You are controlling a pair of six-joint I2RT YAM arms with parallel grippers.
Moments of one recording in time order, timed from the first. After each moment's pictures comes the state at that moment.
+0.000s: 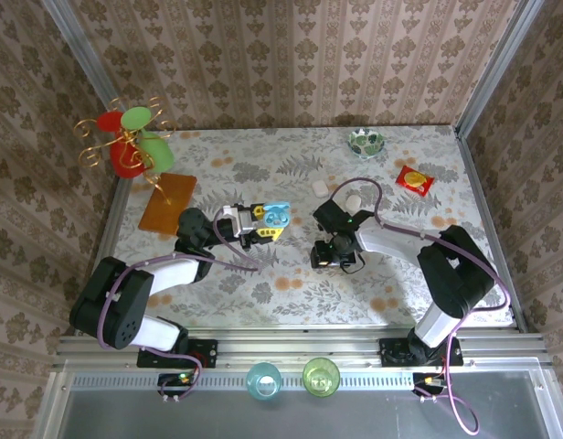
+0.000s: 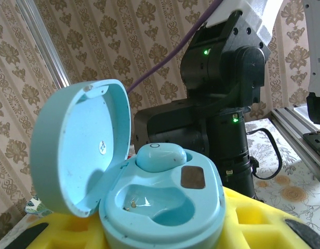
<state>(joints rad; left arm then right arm) -0.48 1.41 0.47 1.18 1.02 0.12 0.62 1.65 0.98 -0.64 -0.16 0.58</state>
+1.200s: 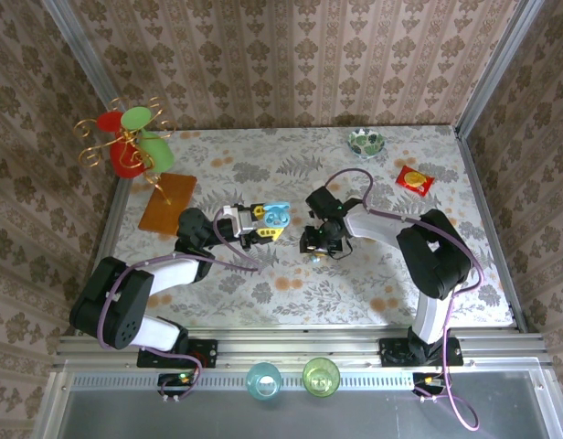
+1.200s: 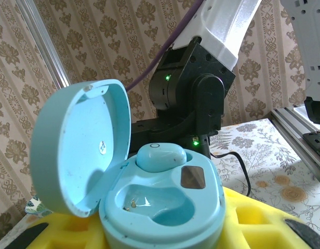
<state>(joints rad) -0.48 1.41 0.47 1.18 1.02 0.12 0.59 1.83 1.14 -0.59 -0.22 0.62</state>
